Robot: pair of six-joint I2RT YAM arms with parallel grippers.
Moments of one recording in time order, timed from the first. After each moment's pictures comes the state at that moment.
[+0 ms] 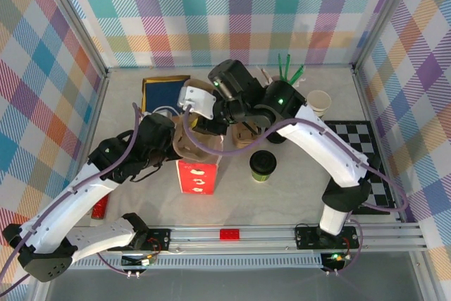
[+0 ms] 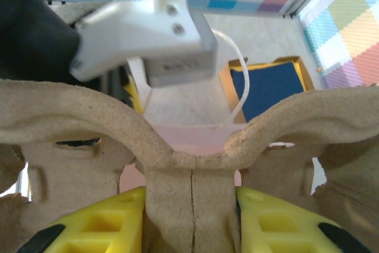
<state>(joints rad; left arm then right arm) -0.75 0.99 1.22 -1.07 -0.23 -0.78 1.01 1.76 2.25 -1.18 -0.12 -0.47</state>
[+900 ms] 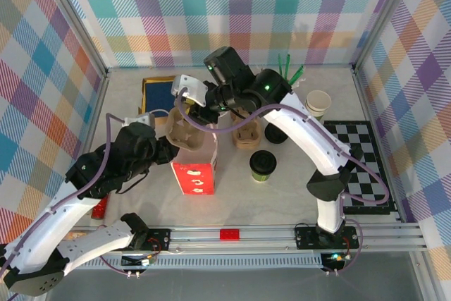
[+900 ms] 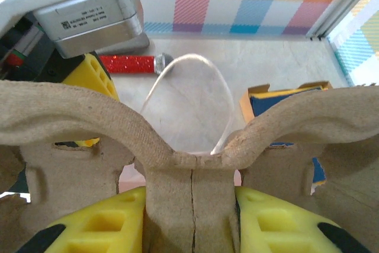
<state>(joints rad) -0.75 0.84 1.20 -1.08 -0.30 -0.79 0.94 1.90 2.40 -1.15 -0.34 -0.47</state>
